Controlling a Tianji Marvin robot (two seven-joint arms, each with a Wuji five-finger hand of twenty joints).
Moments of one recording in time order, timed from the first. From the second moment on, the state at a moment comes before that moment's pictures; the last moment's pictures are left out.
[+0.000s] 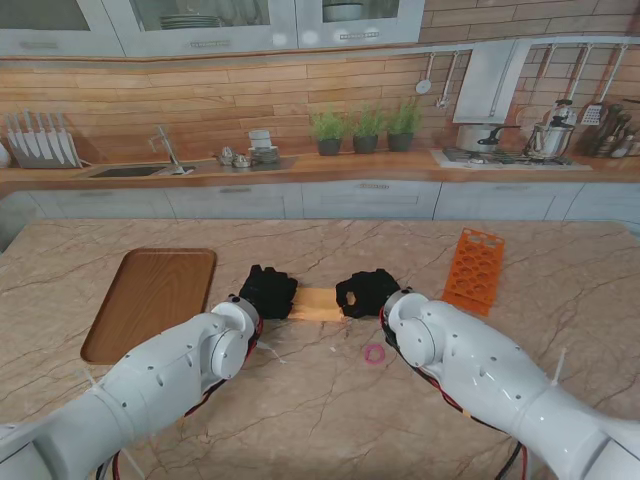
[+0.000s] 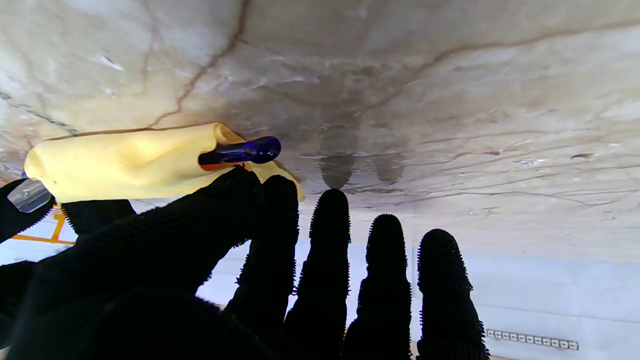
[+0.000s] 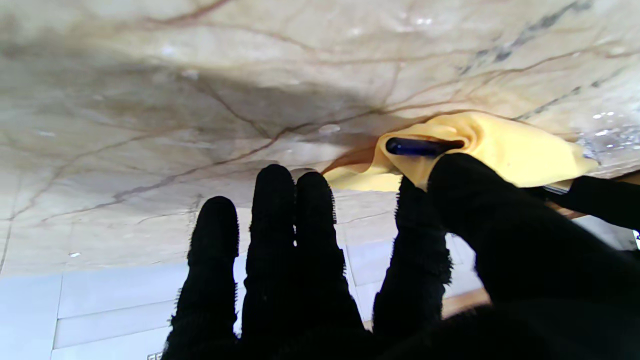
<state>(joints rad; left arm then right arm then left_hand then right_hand) 0.95 -1.23 -0.51 -0.91 0.64 0.08 0.22 -0.96 -1.17 0.57 -0.97 -0.63 0.01 -0.07 0.73 -0.46 0.92 -0.16 0.60 0.16 1.13 0.84 0.57 0.19 0.58 0.61 0.27 0.26 0.59 0.60 -0.05 0.27 1.07 0.69 0.46 -0.49 0.96 -0.04 0.61 -0.41 1.08 0.53 0.53 0.12 1.01 0.49 0.49 0.04 1.05 0.69 0.14 0.12 1.14 0.59</state>
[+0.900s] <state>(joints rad) 0.91 -1.27 -0.47 -0.80 0.67 0.08 0.33 -0.91 -1.19 0.52 -0.90 -0.67 0.00 -0.12 0.77 -0.43 0.79 -0.16 0.46 0.10 1.02 0.64 0.56 0.18 0.58 0.61 0.26 0.26 0.59 0.60 -0.04 0.27 1.07 0.68 0.40 -0.49 0.98 0.07 0.38 -0.20 0.95 0.52 0.47 0.15 1.02 0.49 0.49 0.04 1.06 0.68 0.17 0.11 1.14 0.59</state>
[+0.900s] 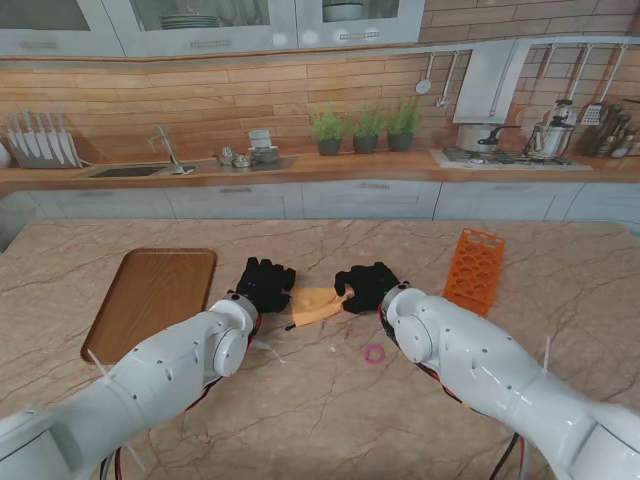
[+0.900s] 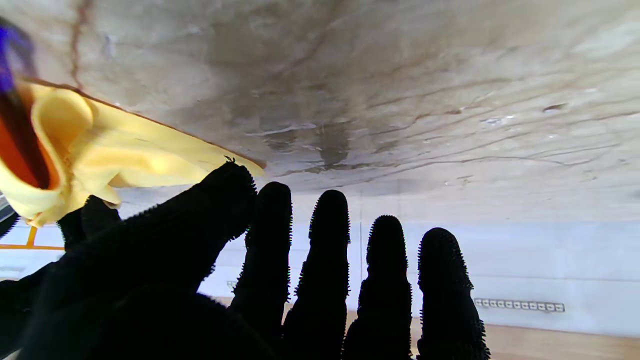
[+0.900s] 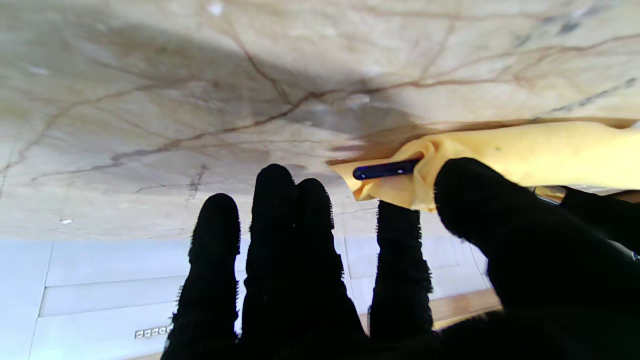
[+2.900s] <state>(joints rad) 0.76 -1.37 -0.24 -0.67 0.63 0.01 0.24 -1.05 -1.13 0.70 -1.08 -0.76 0.01 -0.09 0.77 -0.56 0.96 -0.13 0.57 0.17 1.15 0.64 0.53 0.23 0.54 0.60 0.26 0.27 0.56 0.60 -0.07 0.27 1.01 0.66 0.43 -0.46 0.92 -0.02 0.42 -0.31 1.04 0.39 0.45 0.16 1.01 0.49 0.49 0.05 1.04 0.67 0.16 0.11 1.14 0.58</state>
